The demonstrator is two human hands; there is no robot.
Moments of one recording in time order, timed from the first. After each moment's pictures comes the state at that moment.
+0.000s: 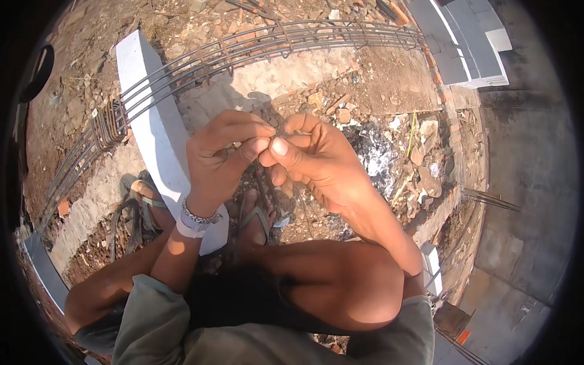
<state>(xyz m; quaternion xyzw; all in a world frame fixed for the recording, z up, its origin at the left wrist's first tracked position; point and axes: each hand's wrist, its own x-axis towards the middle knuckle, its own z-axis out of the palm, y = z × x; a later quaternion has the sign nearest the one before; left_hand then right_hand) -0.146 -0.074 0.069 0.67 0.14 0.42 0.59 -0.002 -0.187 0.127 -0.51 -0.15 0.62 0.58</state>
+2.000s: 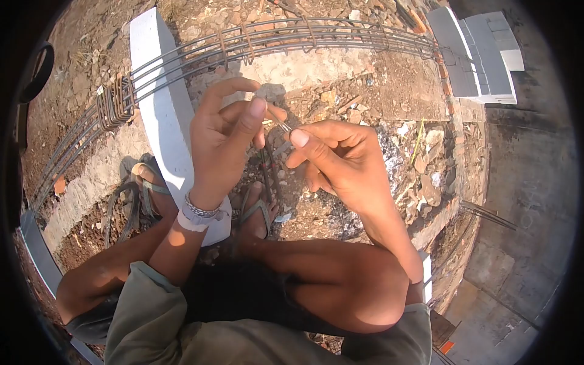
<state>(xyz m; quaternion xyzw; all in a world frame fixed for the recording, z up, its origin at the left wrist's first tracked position) -0.154 -0.072 0.082 0.51 0.24 0.38 0.74 -0.010 -0.182 0.141 -0.66 -0.27 0.50 0.49</state>
